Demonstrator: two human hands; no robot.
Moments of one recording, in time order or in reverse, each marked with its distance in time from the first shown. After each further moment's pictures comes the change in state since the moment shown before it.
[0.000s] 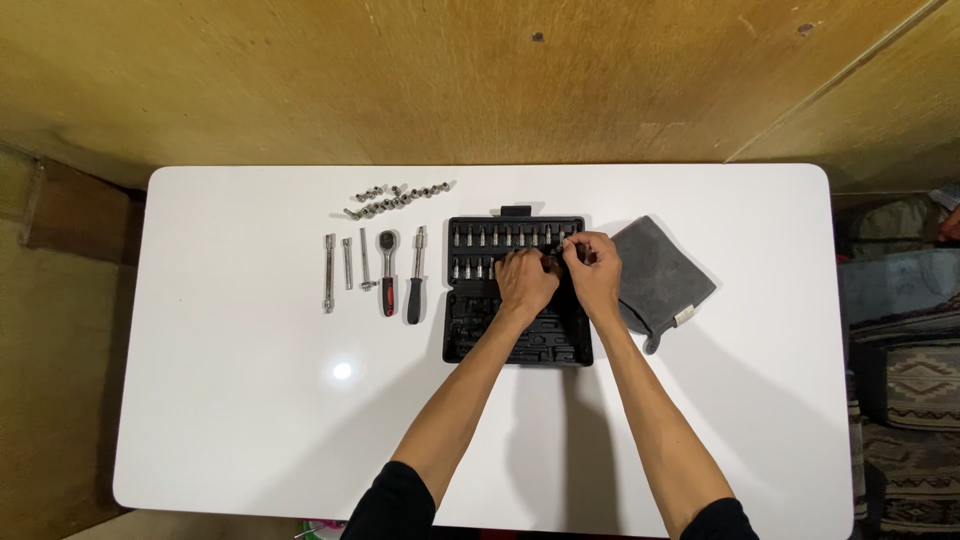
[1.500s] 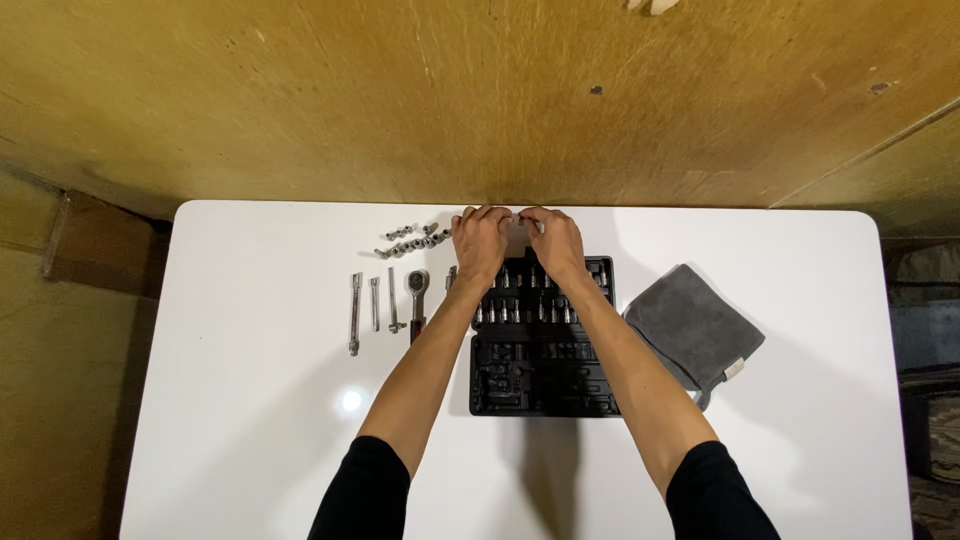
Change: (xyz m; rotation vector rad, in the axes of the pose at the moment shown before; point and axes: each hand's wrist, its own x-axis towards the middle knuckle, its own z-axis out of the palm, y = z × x) left_hand 0.136 -0.110 -0.083 0.160 0.451 0.294; right_hand 0.110 -0.026 0.133 -0.317 -0.396 -0.062
